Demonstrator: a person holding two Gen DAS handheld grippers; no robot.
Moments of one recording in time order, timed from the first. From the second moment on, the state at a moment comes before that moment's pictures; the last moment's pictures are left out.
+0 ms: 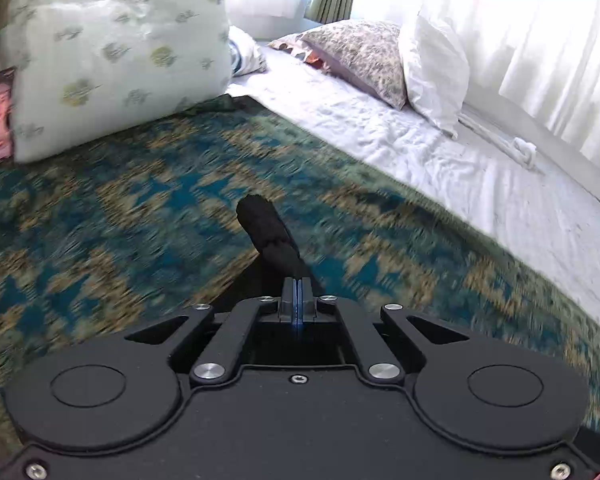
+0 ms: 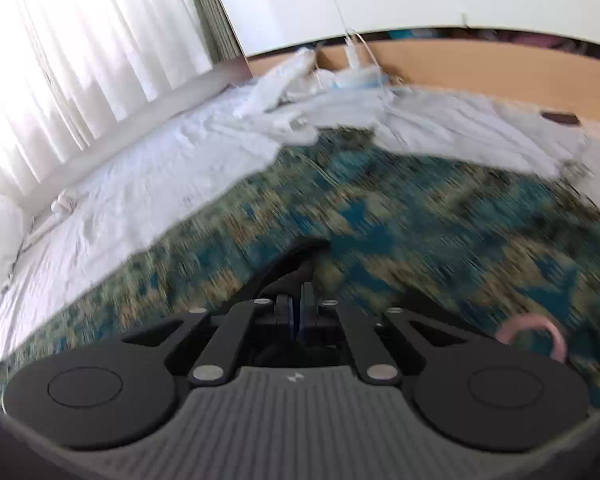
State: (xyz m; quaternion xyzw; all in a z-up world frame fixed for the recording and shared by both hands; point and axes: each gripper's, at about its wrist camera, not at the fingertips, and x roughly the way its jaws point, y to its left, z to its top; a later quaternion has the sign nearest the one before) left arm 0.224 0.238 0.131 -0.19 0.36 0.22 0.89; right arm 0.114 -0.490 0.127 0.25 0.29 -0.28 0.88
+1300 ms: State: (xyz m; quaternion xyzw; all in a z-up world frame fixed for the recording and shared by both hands) left arm 0.068 0.230 0.058 -0.07 0.41 0.25 0.88; right arm -0.020 -0.474 0.078 0.19 0.38 -0.31 0.85
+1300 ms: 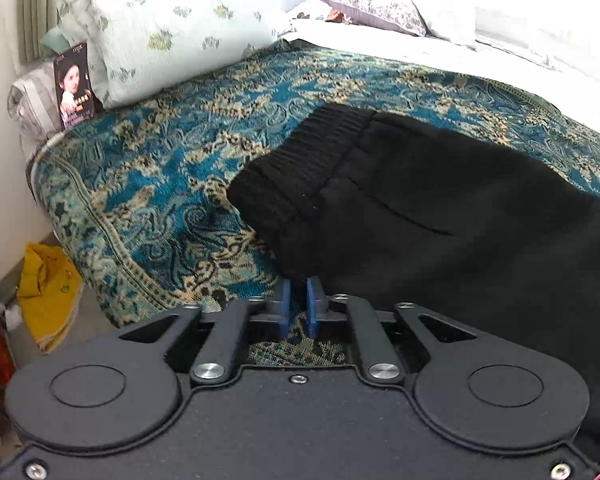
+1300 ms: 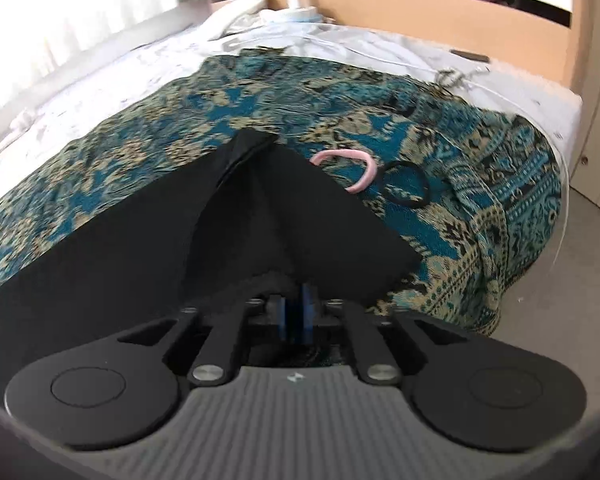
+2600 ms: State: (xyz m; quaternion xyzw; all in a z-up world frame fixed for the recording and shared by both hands) left arm 0.041 0.025 0.044 0.11 0.36 0.00 0.93; right arm -0.041 -0.494 0.081 0.16 0.27 -0.46 0.83
